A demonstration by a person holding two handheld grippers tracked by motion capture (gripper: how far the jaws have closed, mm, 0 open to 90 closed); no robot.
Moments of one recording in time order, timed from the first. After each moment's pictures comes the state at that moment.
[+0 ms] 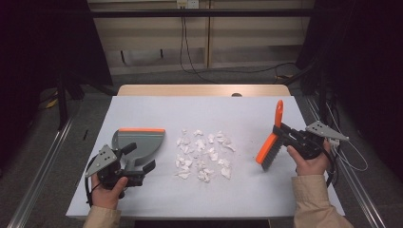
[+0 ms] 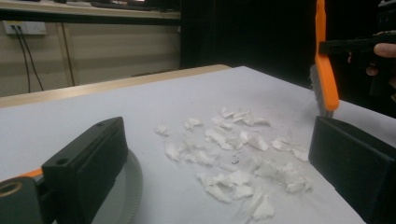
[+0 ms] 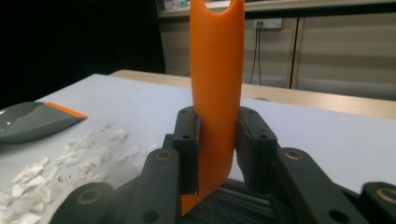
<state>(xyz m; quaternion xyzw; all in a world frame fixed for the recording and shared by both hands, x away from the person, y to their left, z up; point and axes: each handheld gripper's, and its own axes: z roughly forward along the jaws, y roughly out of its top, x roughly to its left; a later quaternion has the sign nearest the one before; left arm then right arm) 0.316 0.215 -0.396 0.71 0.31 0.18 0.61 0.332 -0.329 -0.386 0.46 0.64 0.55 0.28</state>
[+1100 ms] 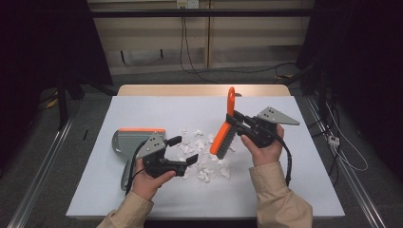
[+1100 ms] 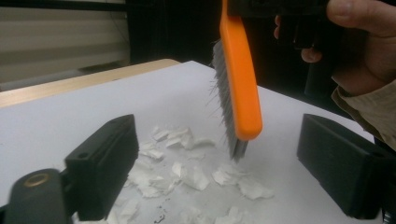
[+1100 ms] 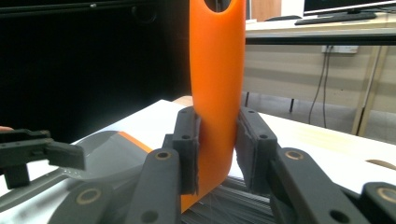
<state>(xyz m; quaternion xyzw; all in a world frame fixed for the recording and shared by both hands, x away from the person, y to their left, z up) 0.342 0.106 -0.389 0.74 0.26 0.10 0.61 0.362 -0.200 -0.348 0.38 0.66 0.60 0.24</state>
